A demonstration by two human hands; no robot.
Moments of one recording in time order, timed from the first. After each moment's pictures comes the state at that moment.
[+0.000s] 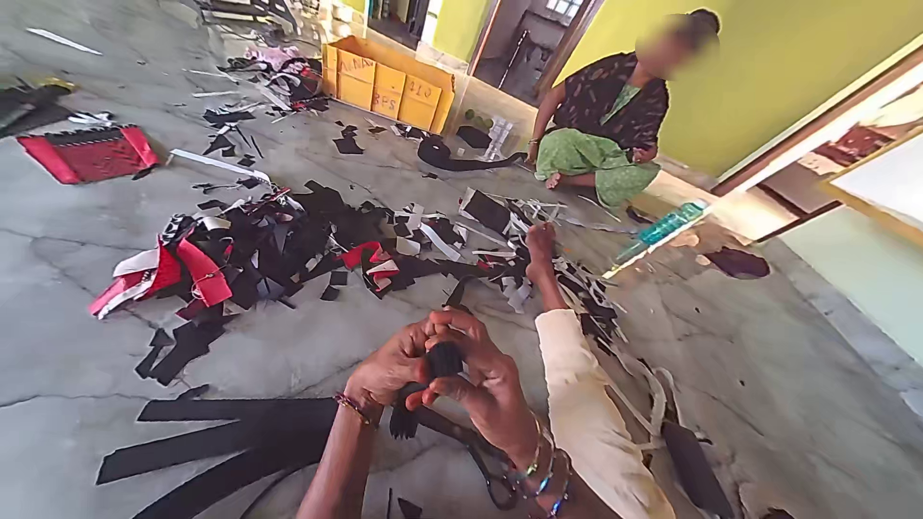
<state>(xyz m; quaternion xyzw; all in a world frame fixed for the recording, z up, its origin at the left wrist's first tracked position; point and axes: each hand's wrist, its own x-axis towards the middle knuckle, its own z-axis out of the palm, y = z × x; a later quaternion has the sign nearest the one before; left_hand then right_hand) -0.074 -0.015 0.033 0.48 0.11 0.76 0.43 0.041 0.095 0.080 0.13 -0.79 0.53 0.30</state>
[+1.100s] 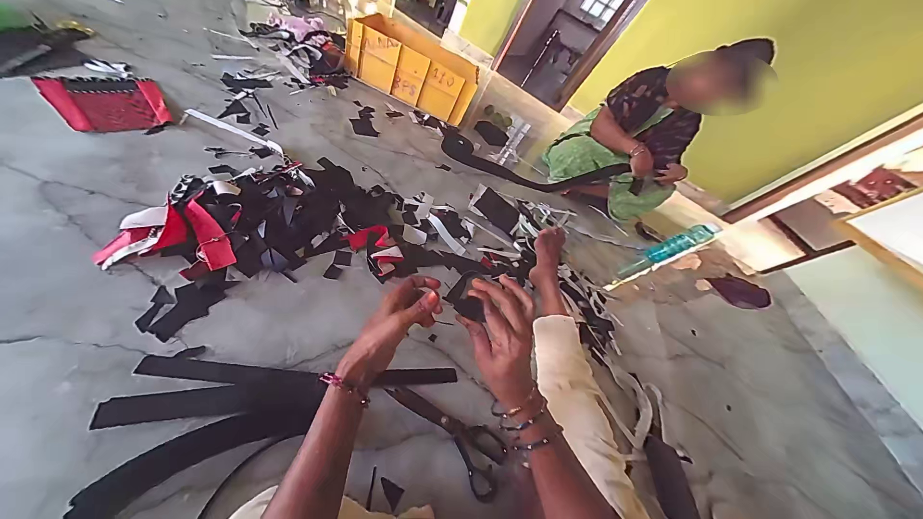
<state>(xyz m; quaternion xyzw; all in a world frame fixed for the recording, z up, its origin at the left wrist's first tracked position) -0.077 -0.014 0.048 0.26 0.49 0.79 0.26 0.020 0.145 0.070 0.07 -0.89 0.09 0.44</state>
